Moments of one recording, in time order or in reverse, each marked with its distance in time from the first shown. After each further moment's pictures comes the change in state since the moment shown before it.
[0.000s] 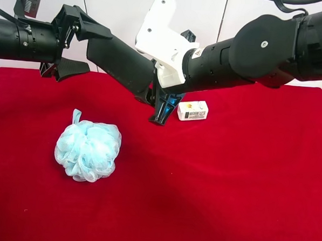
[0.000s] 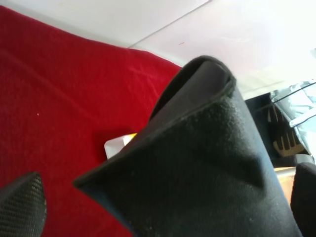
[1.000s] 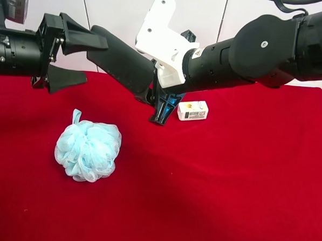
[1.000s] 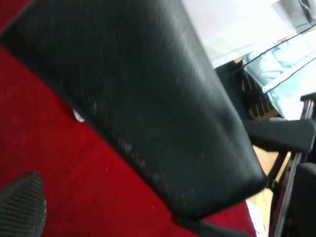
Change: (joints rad) left arm 0.000 -0.161 0.155 0.001 0.082 0.071; right arm 0.000 0.000 0.000 0.000 0.000 0.000
